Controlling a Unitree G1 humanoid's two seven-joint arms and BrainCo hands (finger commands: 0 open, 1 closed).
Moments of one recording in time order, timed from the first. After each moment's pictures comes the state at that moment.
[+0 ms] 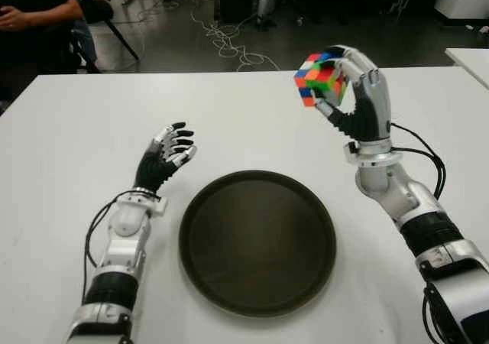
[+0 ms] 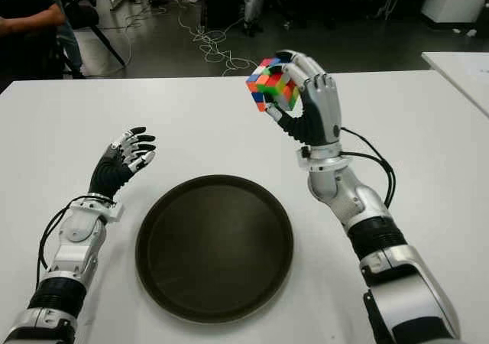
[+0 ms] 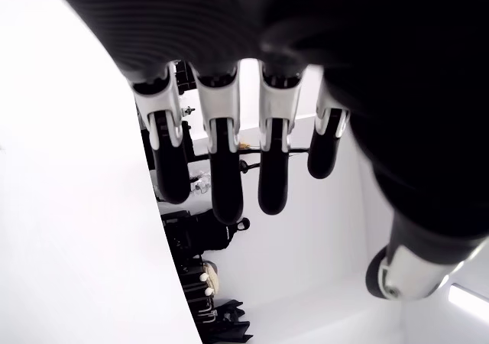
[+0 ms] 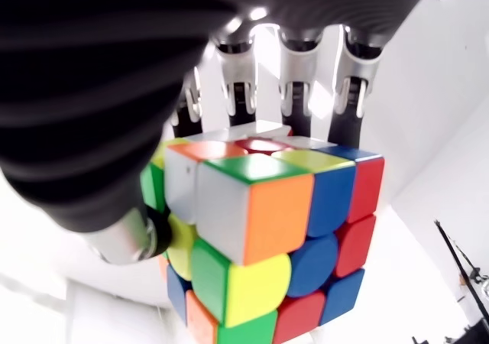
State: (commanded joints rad) left arm -0.31 0.13 0.06 0.60 -0.01 -0.47 -0.15; right arm -0.58 -0.31 0.24 0.61 -0.58 -0.73 -0.72
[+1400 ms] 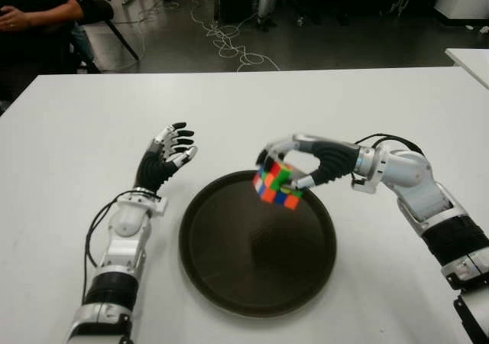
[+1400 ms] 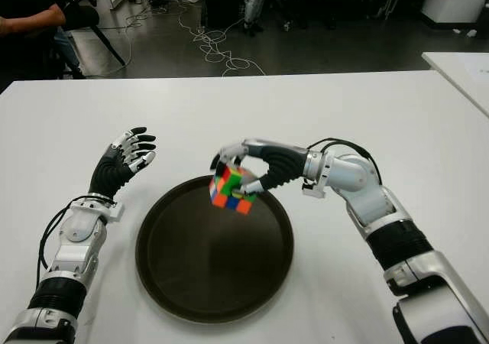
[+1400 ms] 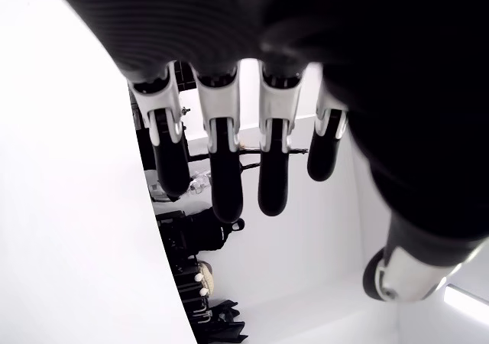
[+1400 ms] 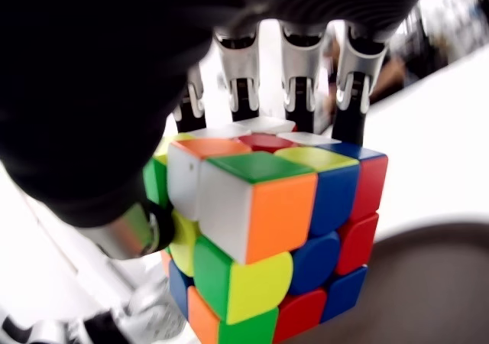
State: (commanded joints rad) left arm -0.31 0.13 0.06 0.60 -0.01 -0.46 -0.14; right arm -0.52 -0.47 0.37 0.34 0.11 -0.55 0.81
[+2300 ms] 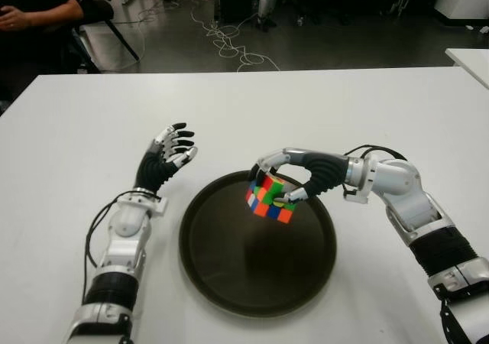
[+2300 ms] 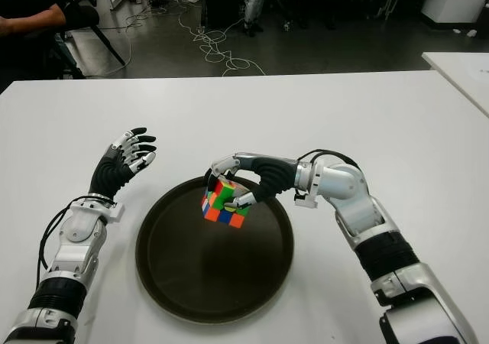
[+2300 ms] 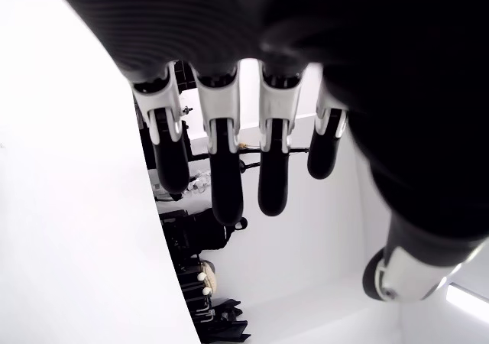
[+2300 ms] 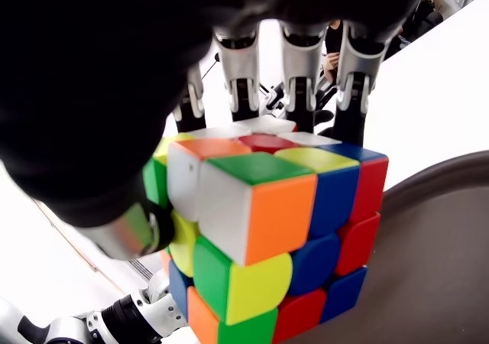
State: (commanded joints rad) left arm -0.31 0.12 0.06 0.58 -0.01 -0.45 -0.15; right arm -0.48 -0.39 0.32 0.32 0.02 -0.53 0.79
